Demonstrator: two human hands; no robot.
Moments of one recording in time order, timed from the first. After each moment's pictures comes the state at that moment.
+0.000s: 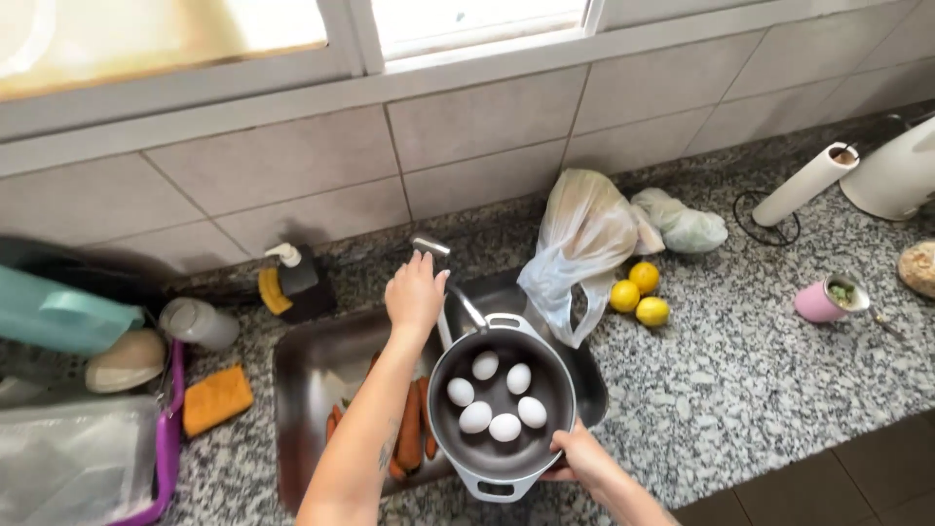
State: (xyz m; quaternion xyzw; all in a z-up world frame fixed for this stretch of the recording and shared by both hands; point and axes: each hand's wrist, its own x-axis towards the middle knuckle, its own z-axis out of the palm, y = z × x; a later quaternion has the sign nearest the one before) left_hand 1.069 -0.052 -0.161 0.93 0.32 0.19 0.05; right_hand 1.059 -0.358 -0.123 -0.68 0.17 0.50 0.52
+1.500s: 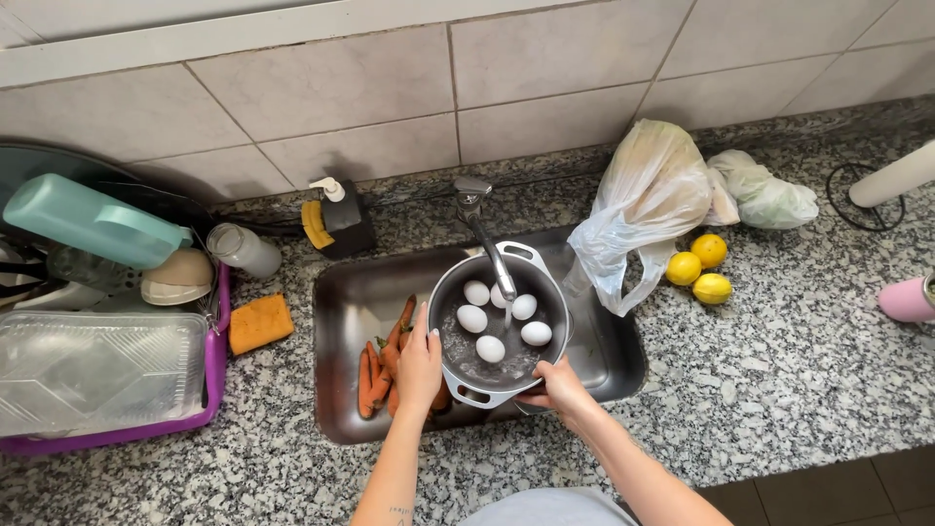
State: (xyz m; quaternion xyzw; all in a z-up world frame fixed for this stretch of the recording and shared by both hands) left_hand 0.913 -0.138 -0.165 0.75 0.48 0.08 0.44; right_hand 1.054 -0.291 -0.157 -0.63 0.11 0.53 0.56
